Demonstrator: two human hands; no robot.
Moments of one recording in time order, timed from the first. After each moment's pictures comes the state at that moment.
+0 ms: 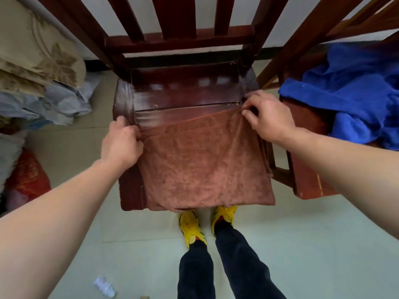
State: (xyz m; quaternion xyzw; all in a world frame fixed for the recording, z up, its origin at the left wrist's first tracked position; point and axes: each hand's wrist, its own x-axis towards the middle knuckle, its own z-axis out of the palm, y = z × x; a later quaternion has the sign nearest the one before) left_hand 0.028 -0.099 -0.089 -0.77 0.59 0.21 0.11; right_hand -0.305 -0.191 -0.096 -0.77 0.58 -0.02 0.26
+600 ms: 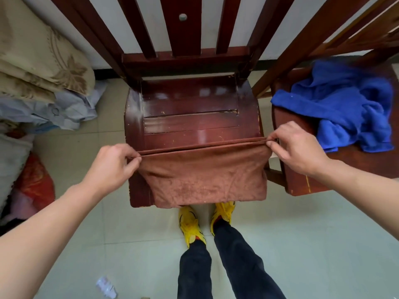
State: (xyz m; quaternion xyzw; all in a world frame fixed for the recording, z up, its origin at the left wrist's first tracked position) left_hand 0.052 -0.059 -0.021 -0.68 0.68 0.26 -0.04; right_hand -0.367 -0.138 -0.036 -0.80 0.54 0.00 0.26
